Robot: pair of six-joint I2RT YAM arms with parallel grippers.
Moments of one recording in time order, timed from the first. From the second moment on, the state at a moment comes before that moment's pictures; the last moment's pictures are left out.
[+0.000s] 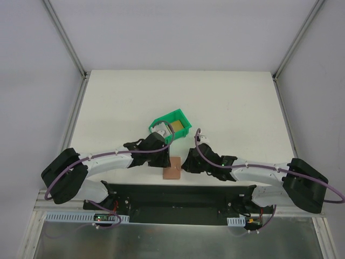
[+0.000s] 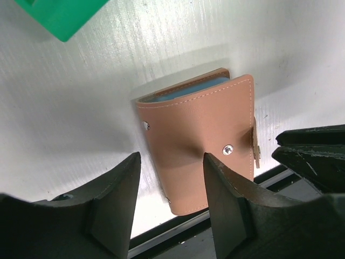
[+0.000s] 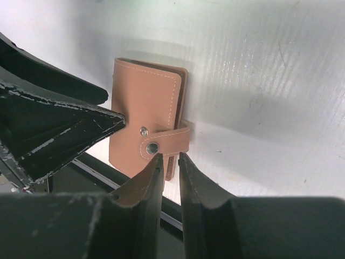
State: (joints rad) left arm -0.87 1.34 0.62 -0.25 0.05 -0.76; right arm 1.07 1.26 0.51 -0.04 0.13 0.98
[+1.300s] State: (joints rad) left arm -0.87 1.37 0.61 -0.22 0.05 -0.76; right arm 1.06 1.43 0.65 -0.01 0.05 0.95
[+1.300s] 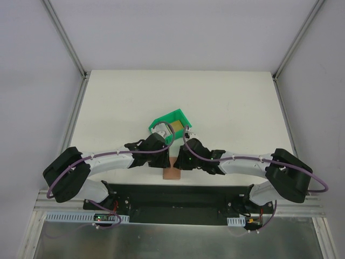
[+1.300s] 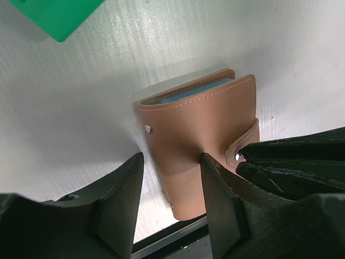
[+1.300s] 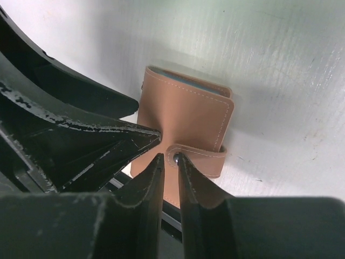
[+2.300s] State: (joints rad) left arm -0.87 1.35 0.59 -0.21 0.04 -0.78; right arm 1.13 1.57 0.85 -0.26 0.14 0.92
